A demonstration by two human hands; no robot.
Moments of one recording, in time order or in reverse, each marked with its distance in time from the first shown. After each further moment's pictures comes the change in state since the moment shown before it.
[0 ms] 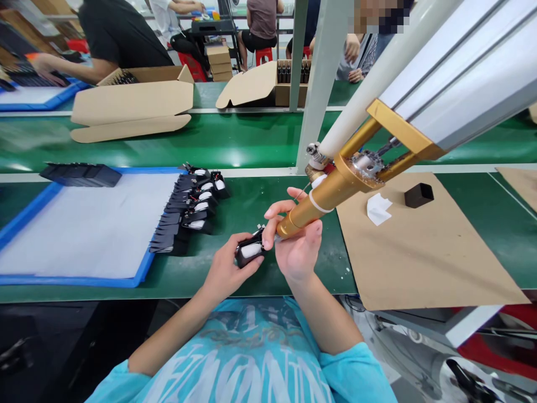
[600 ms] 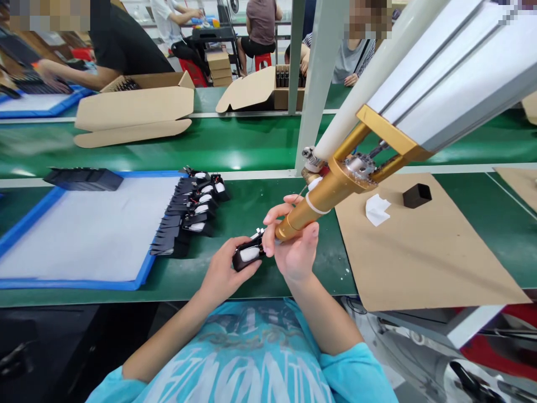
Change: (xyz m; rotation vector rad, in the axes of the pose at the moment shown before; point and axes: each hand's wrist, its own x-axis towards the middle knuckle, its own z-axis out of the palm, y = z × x) left_hand -0.004 -0.005 -0.004 0.063 0.010 0.073; right_hand 0.000 0.001 -0.002 0.055 -0.032 -0.004
